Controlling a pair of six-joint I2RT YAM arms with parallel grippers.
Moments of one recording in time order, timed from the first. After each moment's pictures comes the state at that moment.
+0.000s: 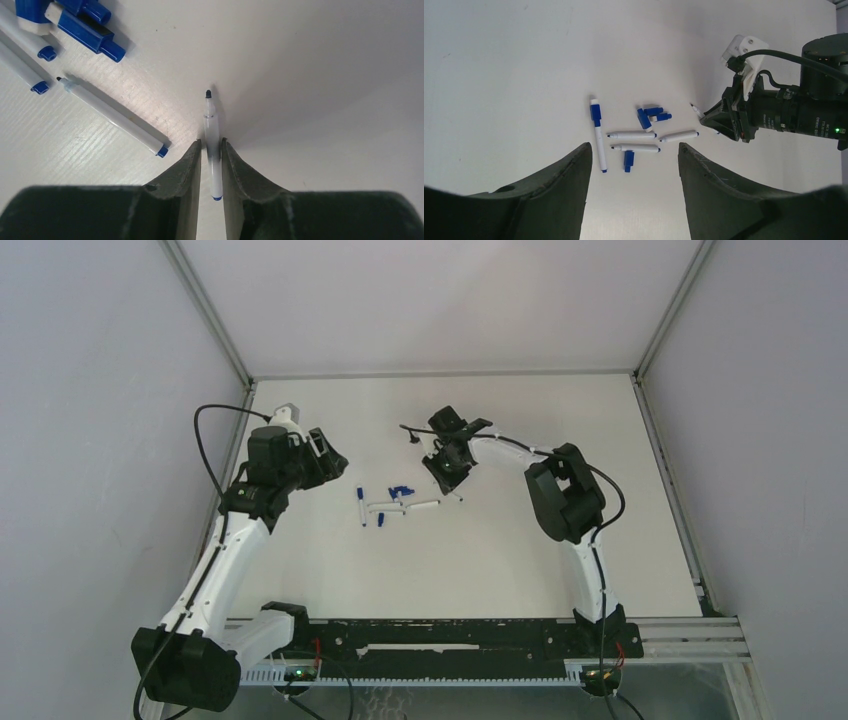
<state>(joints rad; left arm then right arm) -0.14 1.03 0.91 -0.44 0.11 -0.45 0.61 2.18 1.66 -0.69 -0.19 -0.19</state>
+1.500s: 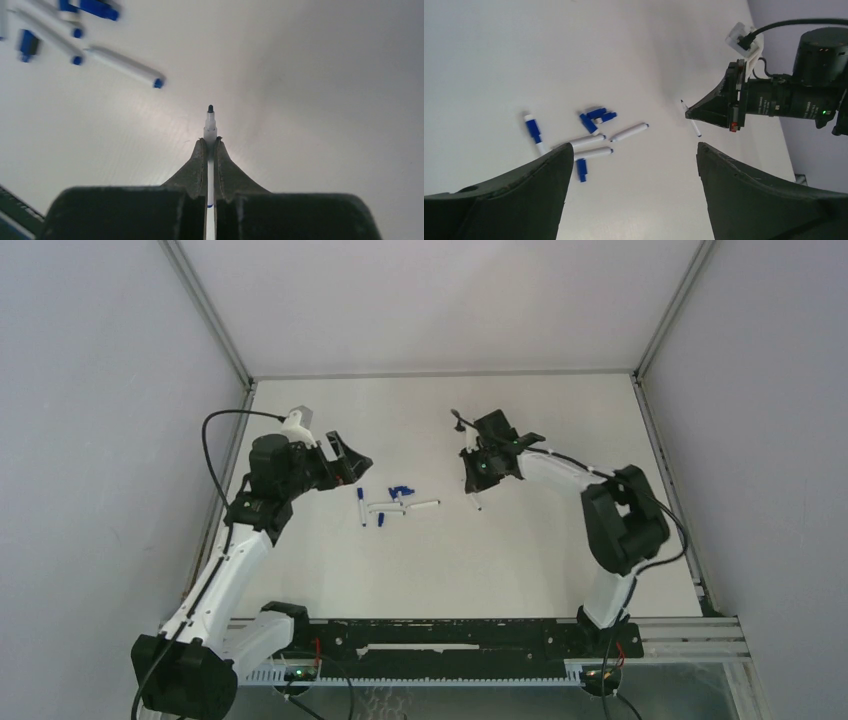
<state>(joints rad) -0.15 0.98 0.81 -0.26 0.33 -0.47 0.53 1.85 1.28 -0.50 -0.21 0.06</state>
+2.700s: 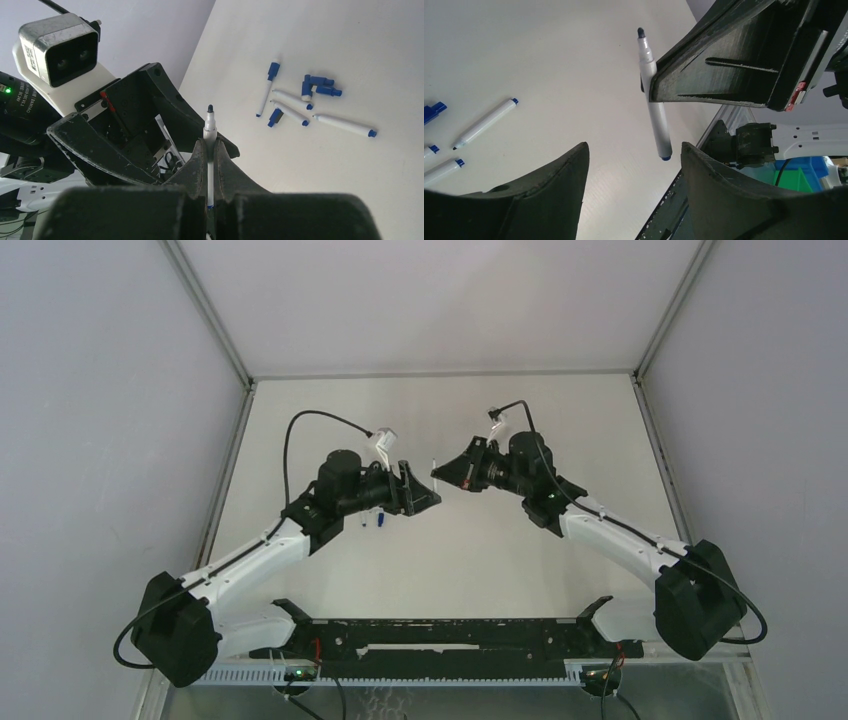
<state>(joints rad) -0.62 1.14 0.73 0.06 0.40 -0.60 0.61 1.30 0.83 0.21 -0.40 0.83</state>
